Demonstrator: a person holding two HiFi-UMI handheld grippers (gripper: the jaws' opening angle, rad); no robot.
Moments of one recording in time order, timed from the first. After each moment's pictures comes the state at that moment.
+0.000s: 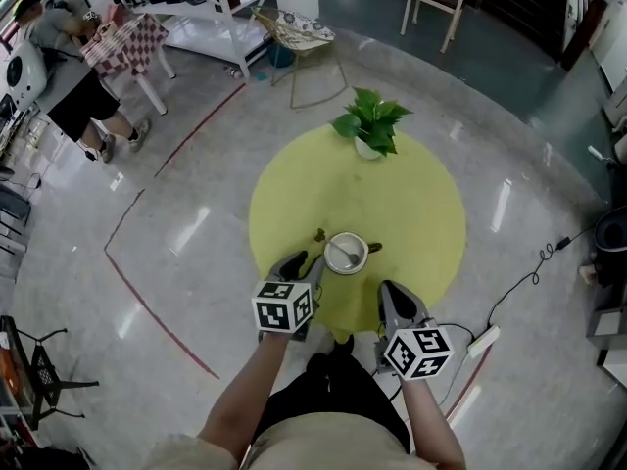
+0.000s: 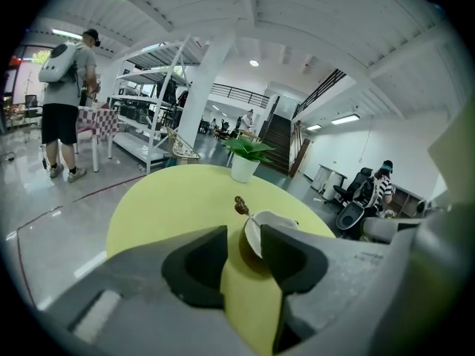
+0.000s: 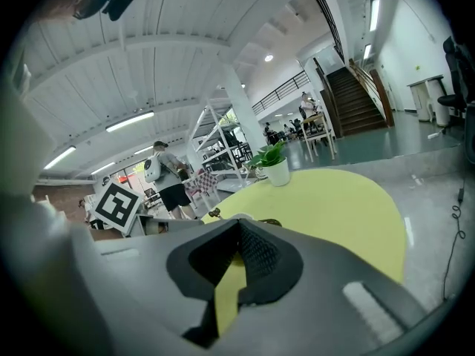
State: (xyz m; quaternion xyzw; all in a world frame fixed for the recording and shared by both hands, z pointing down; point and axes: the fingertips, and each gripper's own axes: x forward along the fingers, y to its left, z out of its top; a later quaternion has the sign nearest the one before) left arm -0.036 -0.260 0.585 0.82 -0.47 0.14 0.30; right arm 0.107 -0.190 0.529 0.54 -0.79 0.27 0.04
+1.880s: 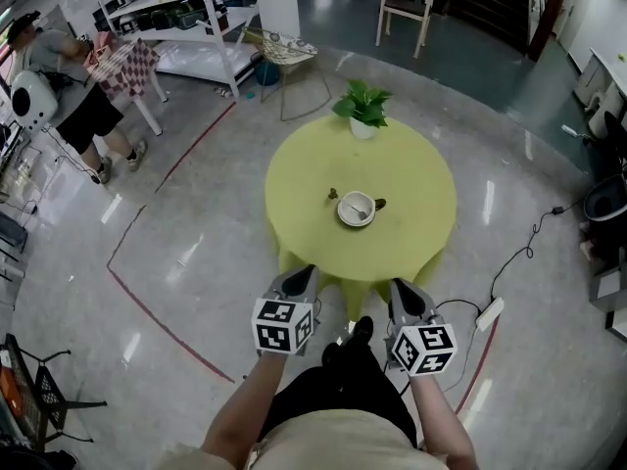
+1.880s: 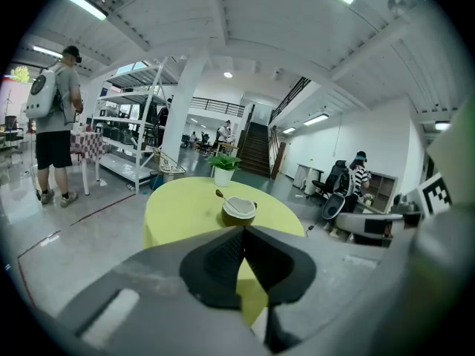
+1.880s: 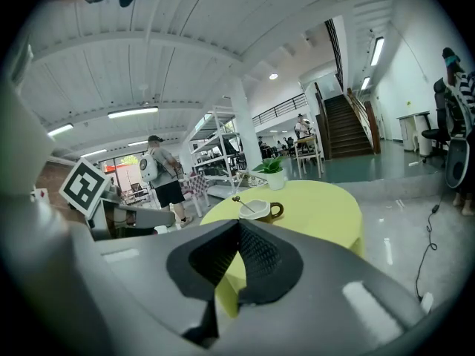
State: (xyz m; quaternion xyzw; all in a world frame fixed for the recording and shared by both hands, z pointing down) left arm -0.086 -0.107 0.530 0.87 -0.43 0.13 0.22; right arm 0.072 -0.051 0.507 0.60 -0.77 0.20 0.05
